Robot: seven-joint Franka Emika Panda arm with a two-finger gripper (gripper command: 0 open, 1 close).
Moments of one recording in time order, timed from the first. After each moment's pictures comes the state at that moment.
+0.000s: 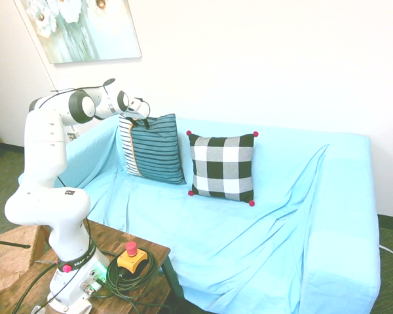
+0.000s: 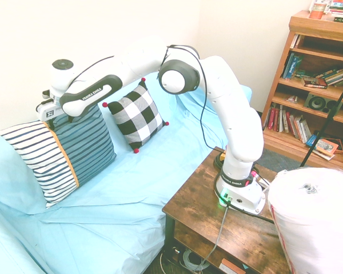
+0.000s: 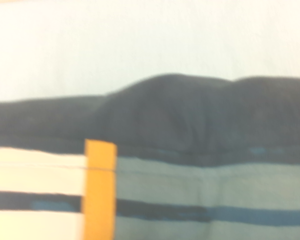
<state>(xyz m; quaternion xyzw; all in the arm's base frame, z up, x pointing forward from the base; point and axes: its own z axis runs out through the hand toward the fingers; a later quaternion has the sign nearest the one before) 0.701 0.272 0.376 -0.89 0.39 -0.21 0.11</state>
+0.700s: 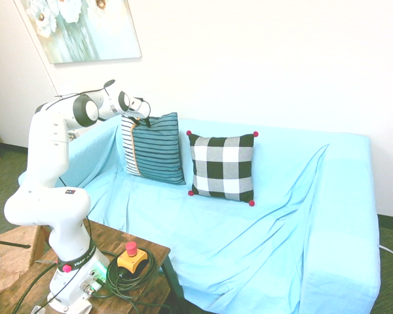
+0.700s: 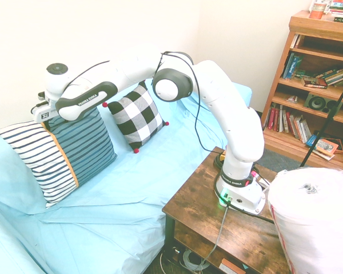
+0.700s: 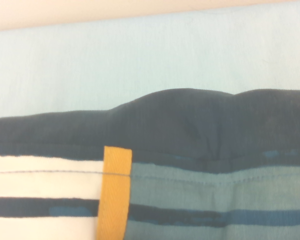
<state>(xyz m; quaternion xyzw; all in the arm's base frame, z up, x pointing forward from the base) 0.715 0.281 0.363 -0.88 0.41 -0.23 0.12</state>
